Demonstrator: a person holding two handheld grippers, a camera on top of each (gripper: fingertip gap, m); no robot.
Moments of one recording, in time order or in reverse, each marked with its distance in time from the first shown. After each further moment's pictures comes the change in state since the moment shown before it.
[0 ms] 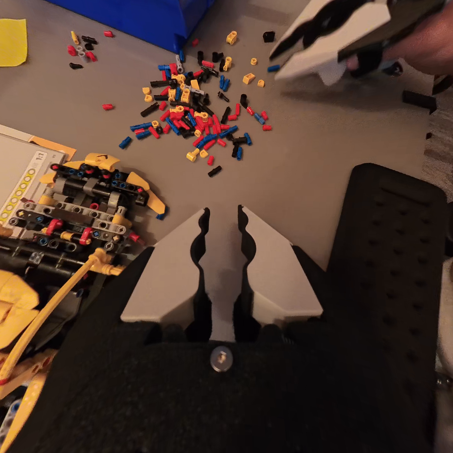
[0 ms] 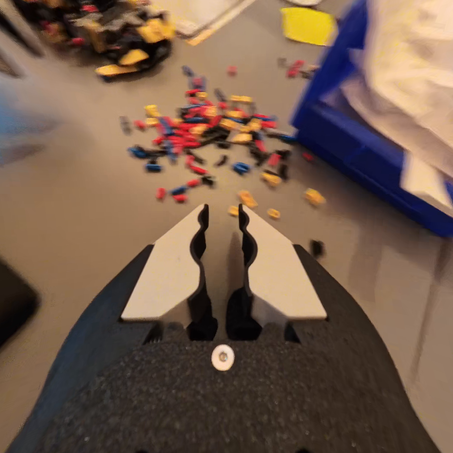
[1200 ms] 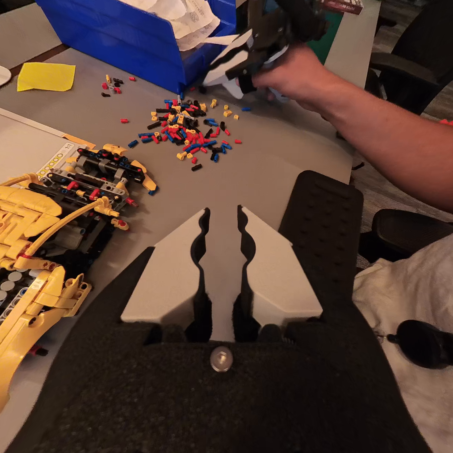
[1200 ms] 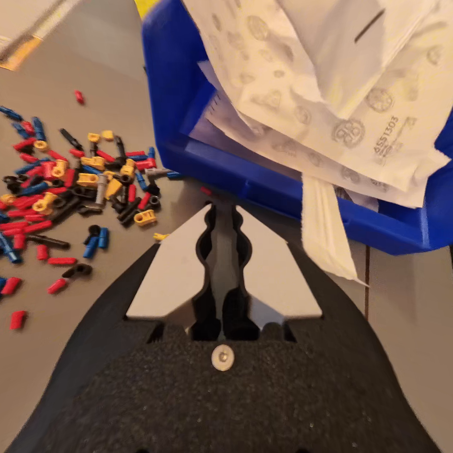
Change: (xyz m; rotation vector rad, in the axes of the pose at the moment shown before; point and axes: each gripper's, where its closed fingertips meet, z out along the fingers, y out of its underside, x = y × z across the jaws) left arm 0.032 0.008 -0.078 0.197 -0.004 -0.070; right arm 0.095 -0.017 0.049 -0.077 0.304 0.155
